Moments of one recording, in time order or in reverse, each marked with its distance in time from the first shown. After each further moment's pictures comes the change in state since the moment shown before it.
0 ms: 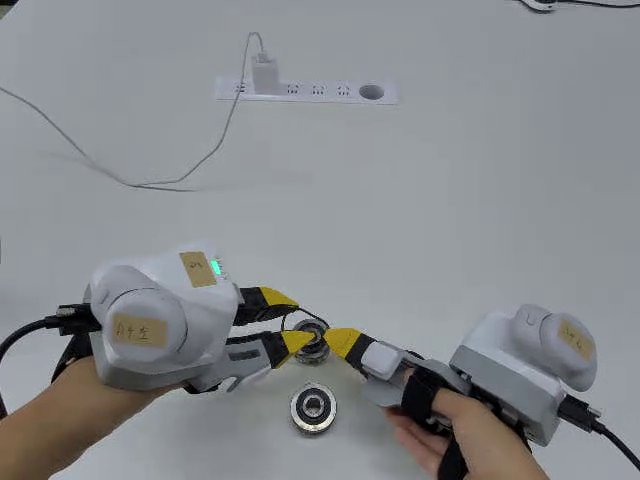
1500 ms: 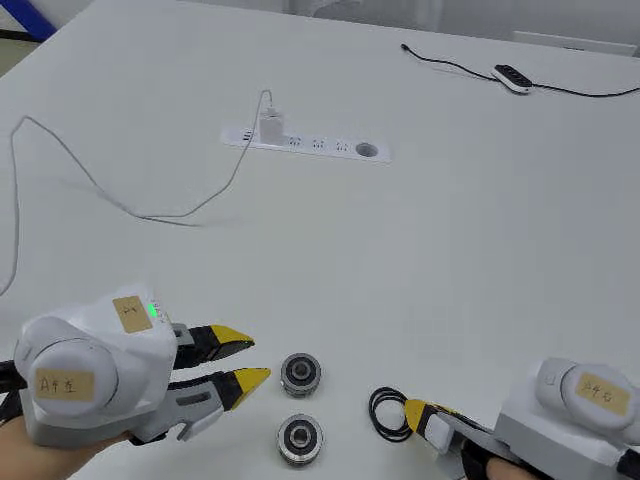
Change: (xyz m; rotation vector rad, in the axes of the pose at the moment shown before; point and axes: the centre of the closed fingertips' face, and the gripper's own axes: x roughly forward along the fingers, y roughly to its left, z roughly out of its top) left arm -0.041 0.006 -0.008 -0.078 -0.074 0.103; right arm -0.069 -0.058 0.033 -0.437 -0.027 -0.412
